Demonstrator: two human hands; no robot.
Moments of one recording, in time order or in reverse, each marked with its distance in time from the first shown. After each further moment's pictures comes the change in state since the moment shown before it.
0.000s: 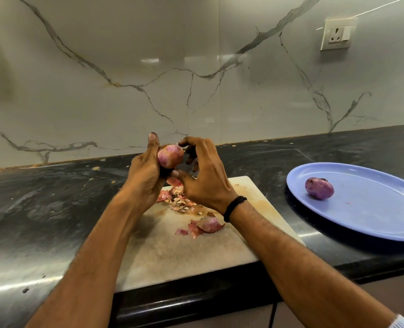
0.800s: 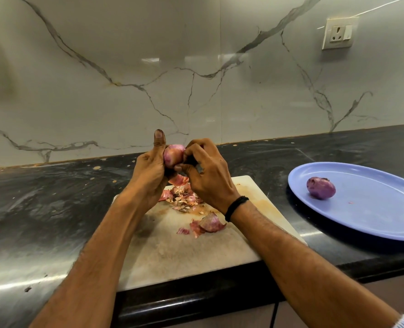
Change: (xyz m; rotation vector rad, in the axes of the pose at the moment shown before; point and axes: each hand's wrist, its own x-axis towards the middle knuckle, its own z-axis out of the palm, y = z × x) left_hand -0.003 -0.001 -0.001 0.105 -0.138 0.073; right_hand 0.000 0.007 0.001 -0.127 0.064 -0.071
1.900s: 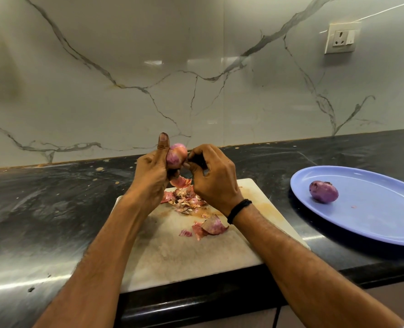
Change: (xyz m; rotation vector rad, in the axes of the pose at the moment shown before) left_hand 0.002 -0.001 -0.001 0.027 0.111 0.028; right_hand 0.000 -0.003 -0.002 0.008 0.076 0.011
